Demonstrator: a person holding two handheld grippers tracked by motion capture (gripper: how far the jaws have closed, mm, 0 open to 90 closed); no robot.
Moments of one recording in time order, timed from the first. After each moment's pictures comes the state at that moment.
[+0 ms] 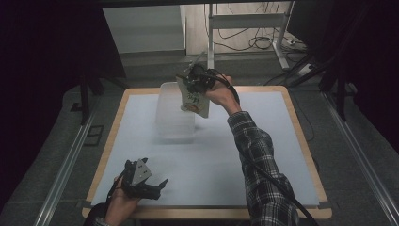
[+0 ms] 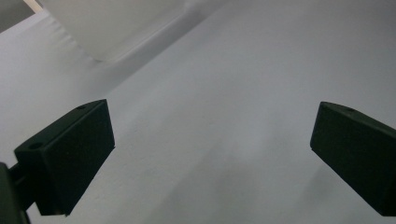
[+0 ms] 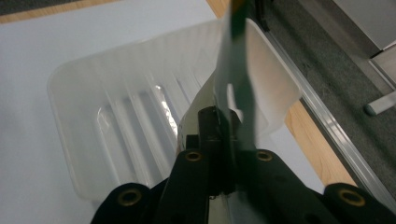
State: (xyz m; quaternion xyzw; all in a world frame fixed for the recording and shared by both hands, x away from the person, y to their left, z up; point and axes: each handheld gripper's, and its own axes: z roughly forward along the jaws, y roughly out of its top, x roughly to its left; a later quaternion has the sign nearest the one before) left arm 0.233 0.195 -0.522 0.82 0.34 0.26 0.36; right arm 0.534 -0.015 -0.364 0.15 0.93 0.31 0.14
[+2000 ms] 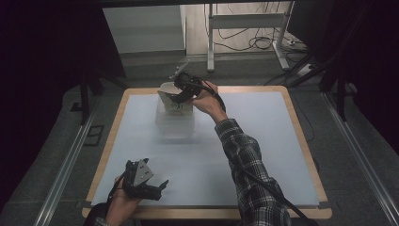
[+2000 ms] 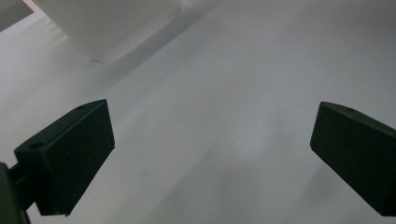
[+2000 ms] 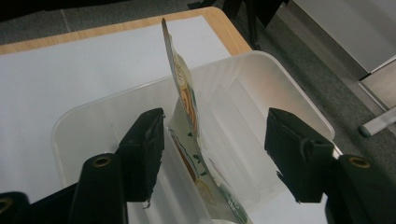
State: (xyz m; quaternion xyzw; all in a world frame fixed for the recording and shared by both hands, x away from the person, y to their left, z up) left arm 0.233 0.191 -0.522 0.83 0.34 0.26 0.36; right arm 0.517 0.025 -0.386 0.16 0.91 0.34 0.17
